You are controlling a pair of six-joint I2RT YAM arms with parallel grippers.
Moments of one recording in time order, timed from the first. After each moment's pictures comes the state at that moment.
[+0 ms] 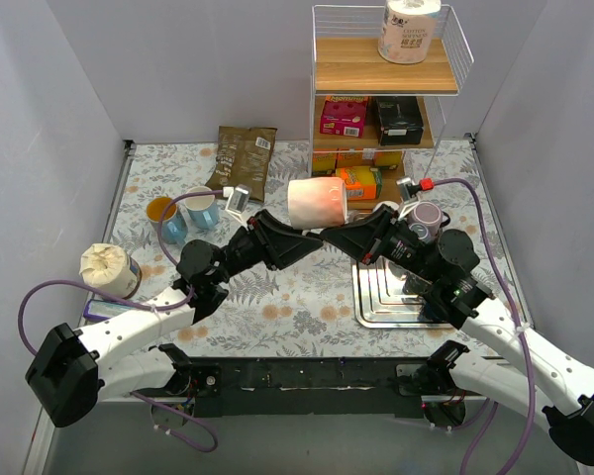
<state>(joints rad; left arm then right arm) -0.78 1.06 0.59 0.94 0.43 -1.06 0.74 0.81 0.70 0.39 -0.38 0.93</state>
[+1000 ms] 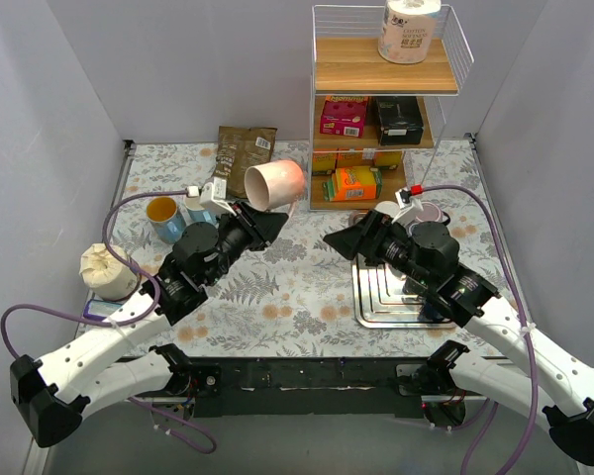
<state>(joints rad) -0.81 0.90 0.78 0.14 -0.17 -0.82 0.74 0.81 0.76 -0.10 -0.09 0.86</state>
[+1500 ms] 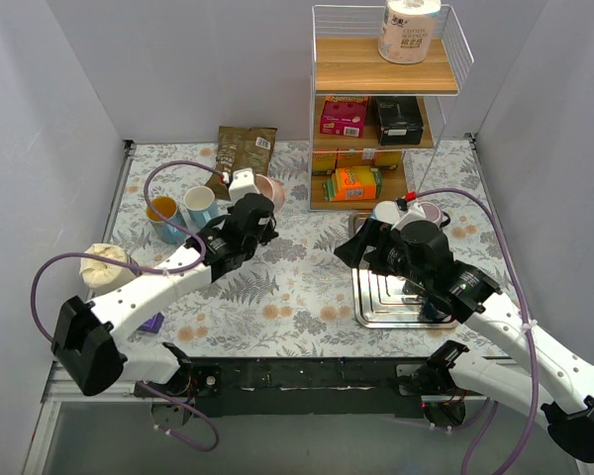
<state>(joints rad) -0.78 1.26 1.03 -0.32 -0.54 -0.68 0.74 0.83 0.81 -0.42 0.04 0.81</state>
